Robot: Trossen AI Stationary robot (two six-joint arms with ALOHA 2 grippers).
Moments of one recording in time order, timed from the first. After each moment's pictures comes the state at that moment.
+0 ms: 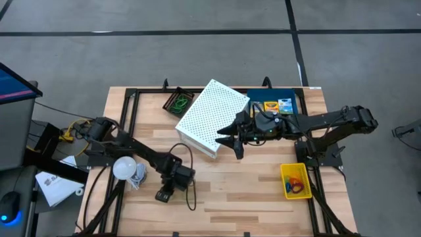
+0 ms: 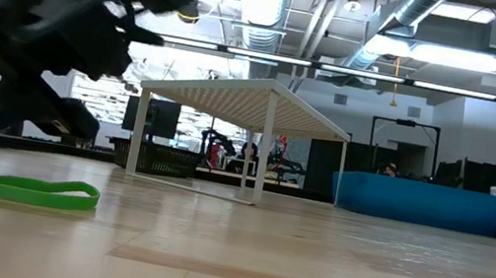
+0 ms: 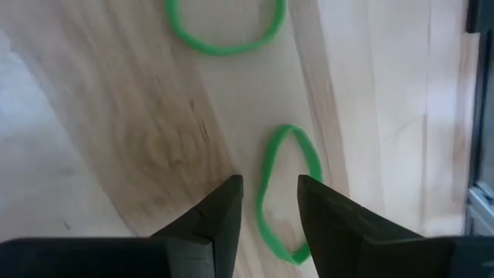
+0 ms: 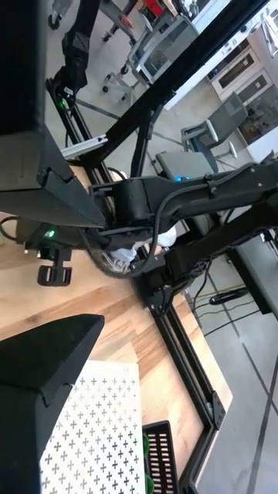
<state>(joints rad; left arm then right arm) -0.38 1.81 0.93 -0.59 0.43 -0.09 0.14 1.34 1.20 -0.13 0.16 0.50</state>
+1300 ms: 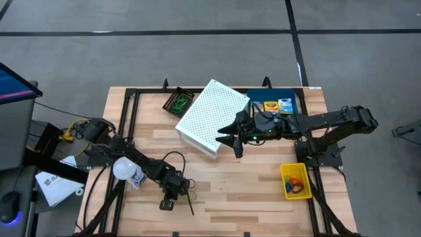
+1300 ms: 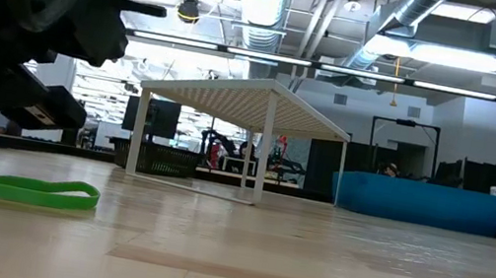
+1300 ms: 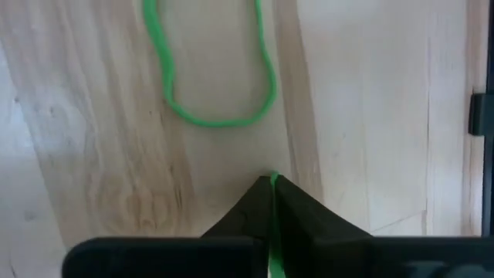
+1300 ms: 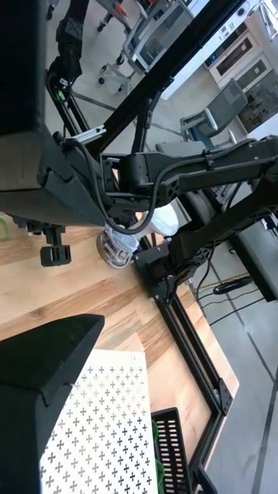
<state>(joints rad) -0.50 1.79 0.85 -0.31 0.21 -0.40 0.14 1.34 1.20 -0.15 0.18 0.52</state>
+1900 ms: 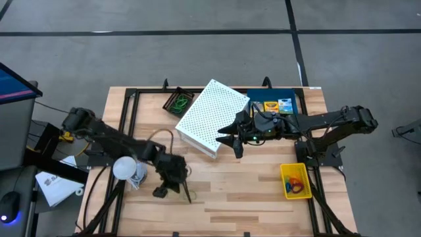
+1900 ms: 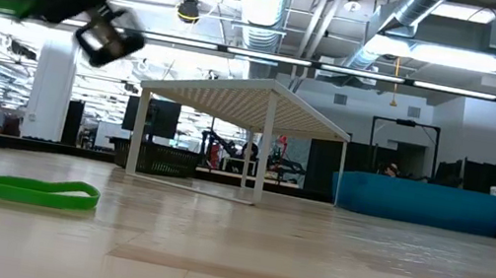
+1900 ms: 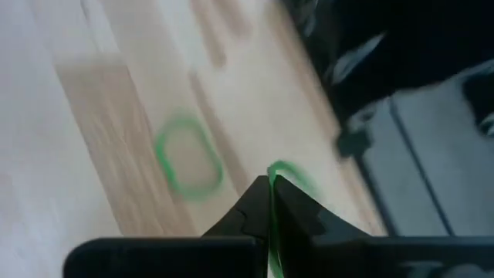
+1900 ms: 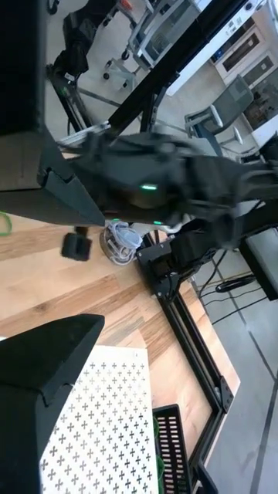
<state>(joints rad) -0.34 1.43 0.83 -0.32 0.42 -0.13 0.14 1.34 1.20 -0.17 0.18 0.51</state>
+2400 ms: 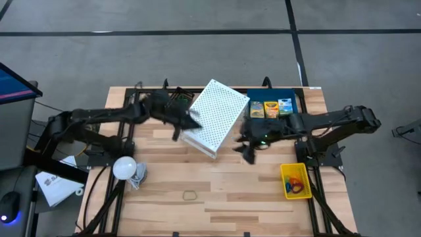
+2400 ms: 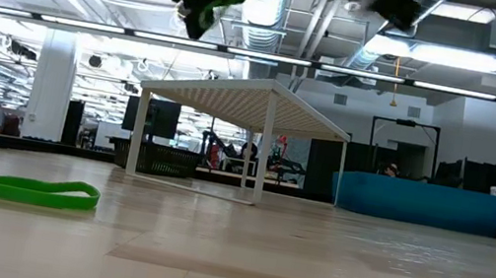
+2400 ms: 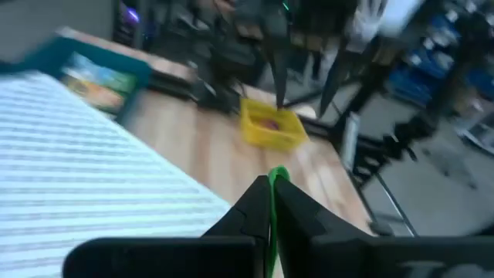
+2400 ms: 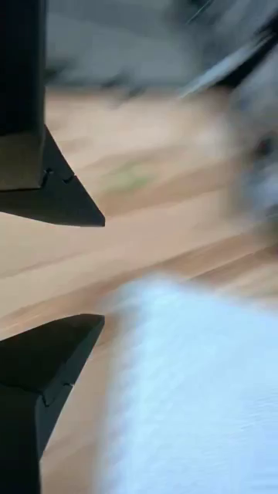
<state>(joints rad) 0.32 1.22 0.83 0.10 0.50 -0.21 0.14 1.29 1.19 -0.69 0.10 0.48</state>
